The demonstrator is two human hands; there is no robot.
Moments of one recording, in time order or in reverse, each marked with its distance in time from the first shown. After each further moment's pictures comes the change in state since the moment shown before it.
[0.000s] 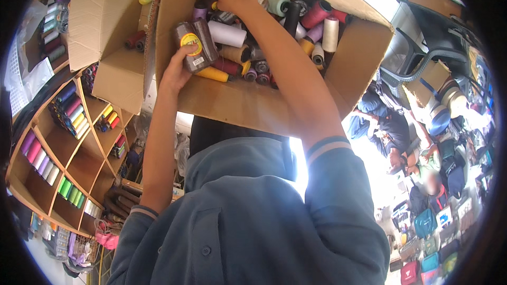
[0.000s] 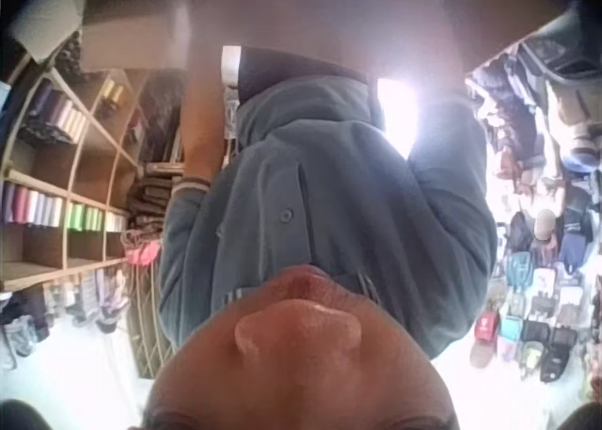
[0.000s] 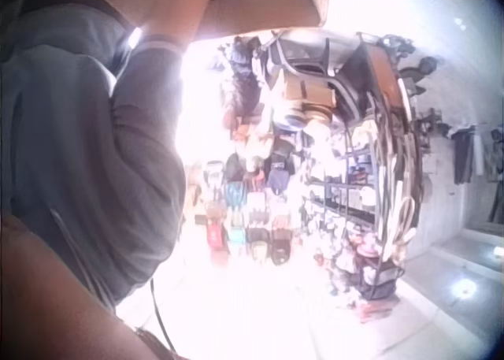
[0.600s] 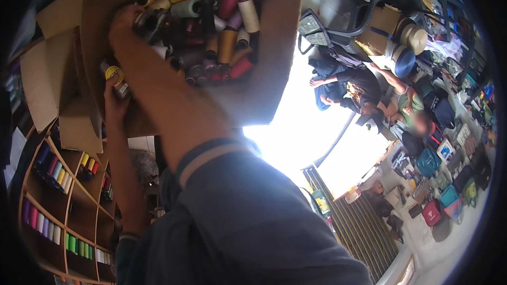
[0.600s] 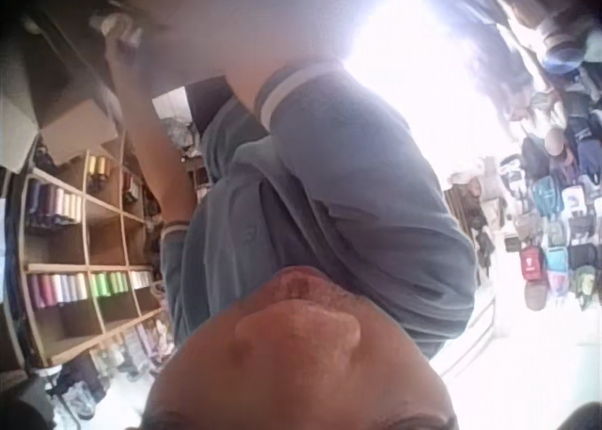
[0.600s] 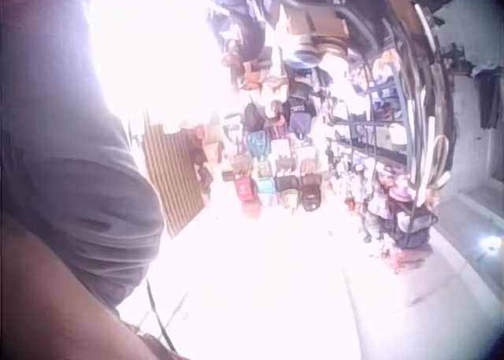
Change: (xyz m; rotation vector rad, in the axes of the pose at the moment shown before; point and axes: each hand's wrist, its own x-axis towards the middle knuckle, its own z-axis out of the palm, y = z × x) left_hand -0.002 0.005 -0.015 -0.052 -0.011 0.074; right_hand 0.047 -0.062 -0.001 -0.176 -0.128 0.315
